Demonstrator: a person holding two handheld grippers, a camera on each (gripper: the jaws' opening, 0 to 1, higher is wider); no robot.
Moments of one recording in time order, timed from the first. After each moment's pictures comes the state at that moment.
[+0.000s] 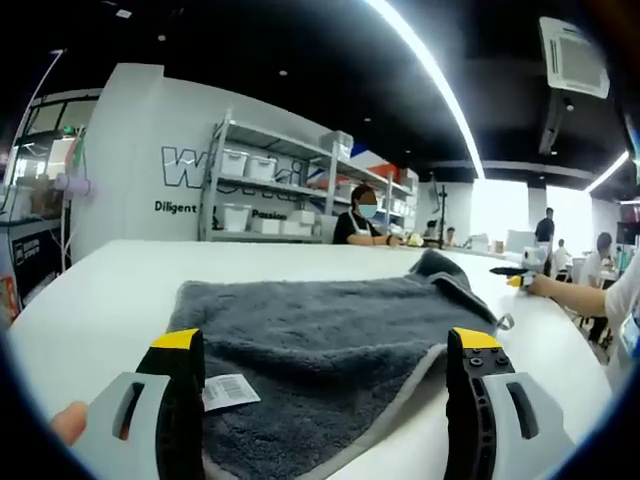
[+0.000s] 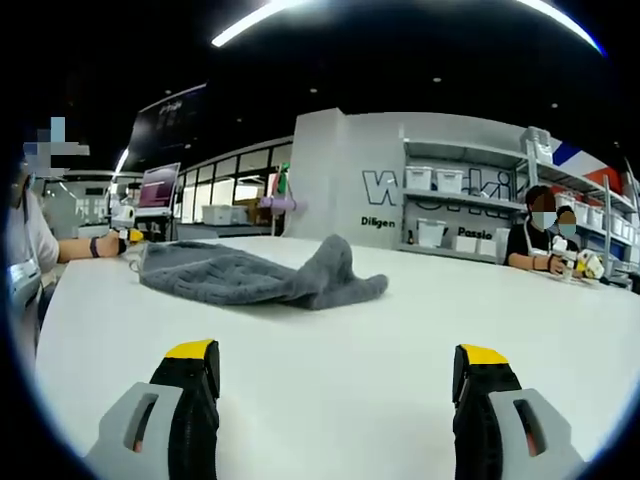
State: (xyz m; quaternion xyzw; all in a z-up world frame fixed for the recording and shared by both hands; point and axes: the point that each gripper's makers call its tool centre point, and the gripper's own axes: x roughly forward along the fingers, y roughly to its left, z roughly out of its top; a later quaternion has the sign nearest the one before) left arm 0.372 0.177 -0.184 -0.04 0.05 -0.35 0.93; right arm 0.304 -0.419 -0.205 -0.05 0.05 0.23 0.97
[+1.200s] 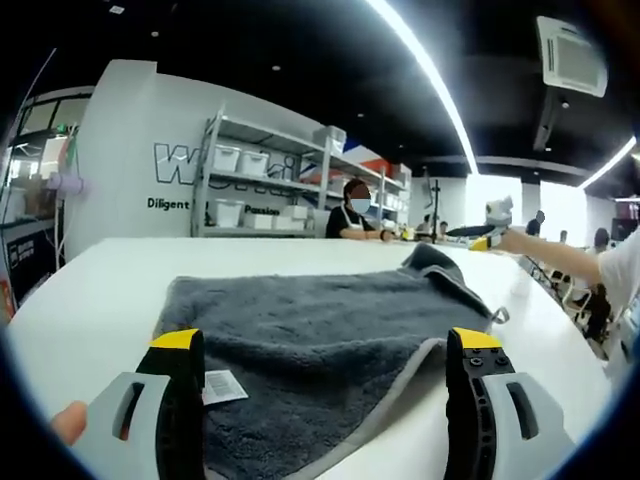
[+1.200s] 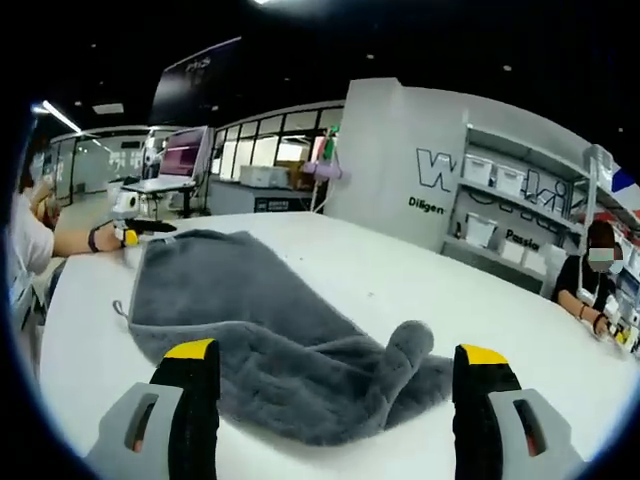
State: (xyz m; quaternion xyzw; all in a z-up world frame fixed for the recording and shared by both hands) left arm 0.369 0.168 -0.191 -0.03 0.06 -0.36 0.93; right arm 0.411 -0.271 -0.135 -0.14 0.13 0.31 0.93
